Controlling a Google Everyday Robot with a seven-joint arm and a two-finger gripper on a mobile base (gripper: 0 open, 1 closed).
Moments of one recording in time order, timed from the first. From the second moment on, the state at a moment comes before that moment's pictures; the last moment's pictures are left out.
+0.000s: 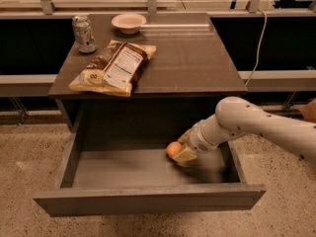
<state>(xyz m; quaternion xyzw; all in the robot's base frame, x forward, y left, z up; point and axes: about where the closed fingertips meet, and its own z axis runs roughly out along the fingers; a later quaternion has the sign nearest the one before) 0.552 -0.093 0.616 -0.56 0.78 0.16 0.24</state>
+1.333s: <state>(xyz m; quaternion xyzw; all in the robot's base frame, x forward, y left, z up) 0.530 -0.091 0.787 -0.61 0.67 0.25 0.36</state>
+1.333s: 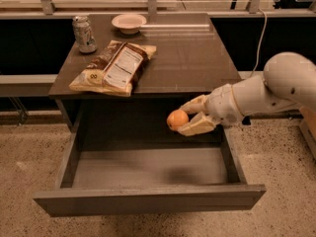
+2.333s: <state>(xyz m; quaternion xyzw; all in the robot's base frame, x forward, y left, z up) 0.638 -0.126 0.867 -0.54 0.74 0.17 0.36</state>
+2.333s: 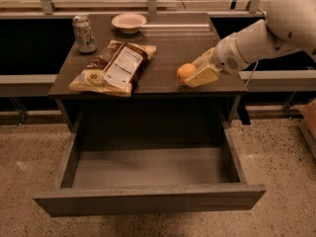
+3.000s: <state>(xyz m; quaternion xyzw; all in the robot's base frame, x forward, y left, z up) 0.697 -0.139 0.839 -0.47 0.79 0.17 0.35</state>
